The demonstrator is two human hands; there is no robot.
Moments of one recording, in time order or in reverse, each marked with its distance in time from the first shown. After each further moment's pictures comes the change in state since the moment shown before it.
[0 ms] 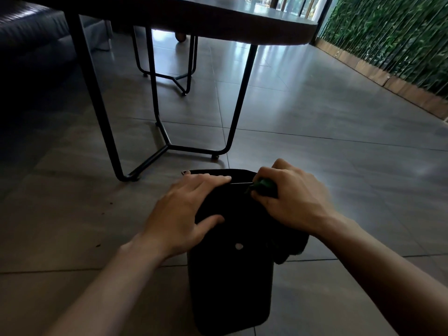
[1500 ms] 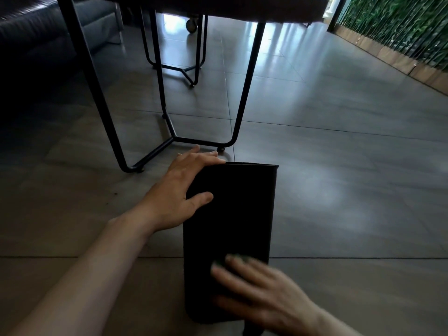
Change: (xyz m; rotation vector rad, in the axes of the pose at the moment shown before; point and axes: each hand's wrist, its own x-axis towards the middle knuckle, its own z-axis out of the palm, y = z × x) left_hand 0.022 -0.010 0.005 -0.173 -0.068 -0.098; right_hand -0.117 0.030 0.133 -0.224 0.236 -0.969
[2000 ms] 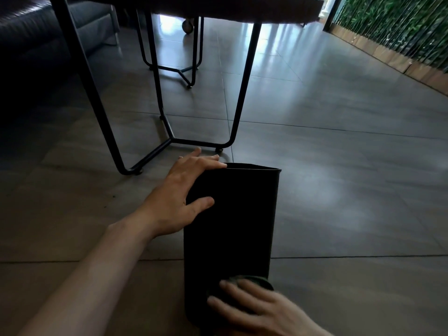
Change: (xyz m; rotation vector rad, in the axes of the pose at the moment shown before) left_hand -0.001 0.003 0.000 -0.026 0.000 0.002; right_hand -0.015 -0.022 0.011 -0.083 -0.119 -0.117
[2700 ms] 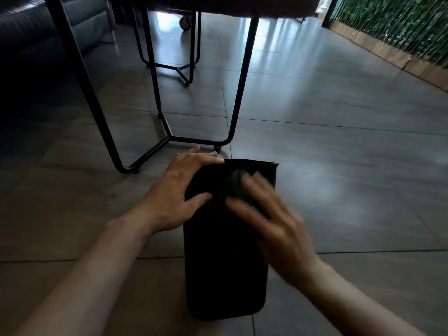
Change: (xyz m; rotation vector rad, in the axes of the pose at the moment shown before) left_hand 0.004 -0.001 0.003 0.019 0.018 0.031; right_hand 0.038 0.088 -0.032 0.326 0.386 0.632
